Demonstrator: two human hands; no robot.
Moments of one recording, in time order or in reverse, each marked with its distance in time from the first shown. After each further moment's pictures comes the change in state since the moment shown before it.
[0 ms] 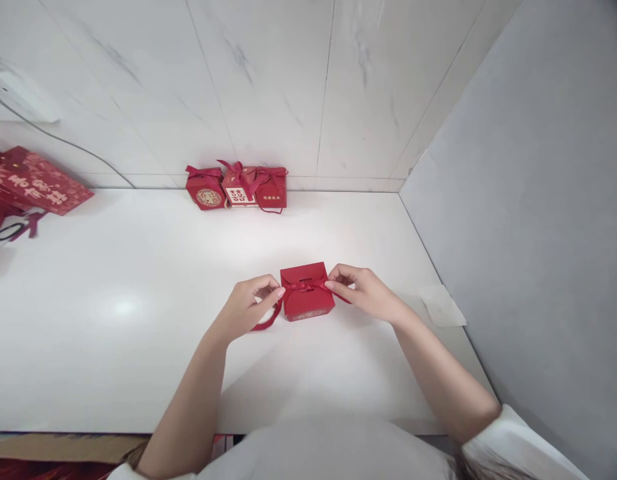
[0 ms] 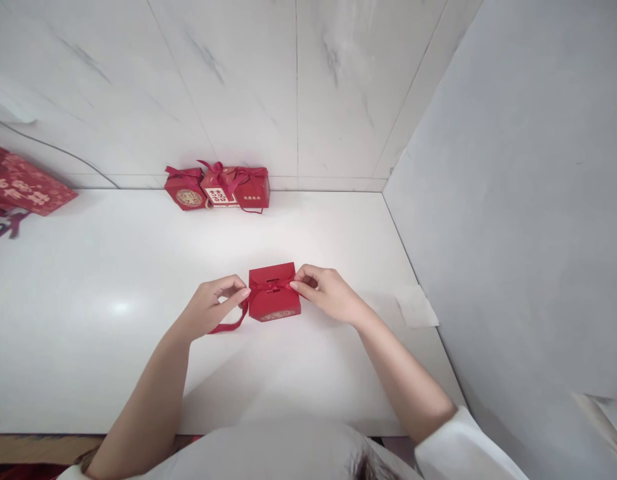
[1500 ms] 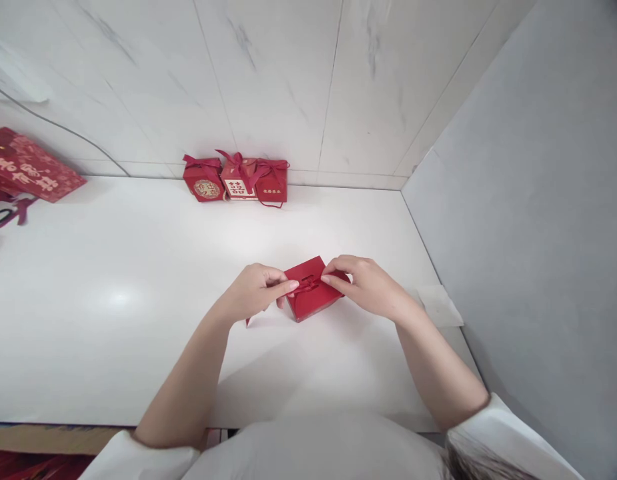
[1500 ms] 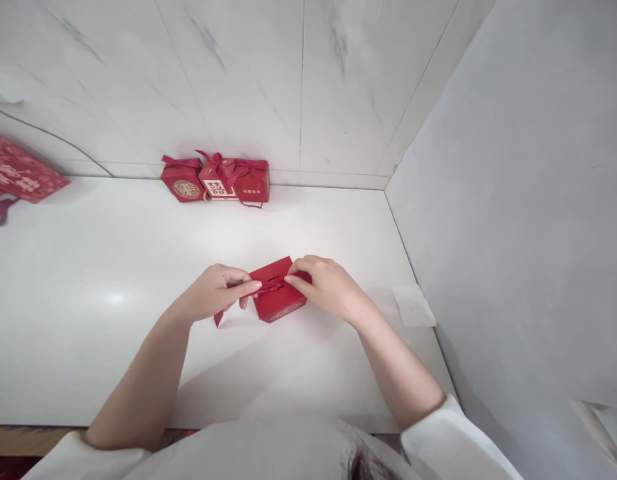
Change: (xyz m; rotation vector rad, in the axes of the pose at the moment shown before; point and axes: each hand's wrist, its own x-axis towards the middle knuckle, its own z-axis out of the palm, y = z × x) left_hand 0.021 0.031 -0.005 -0.067 -0.213 -0.256; right_hand 0.006 -0.028 -0.011 -0.359 -0.015 0.007
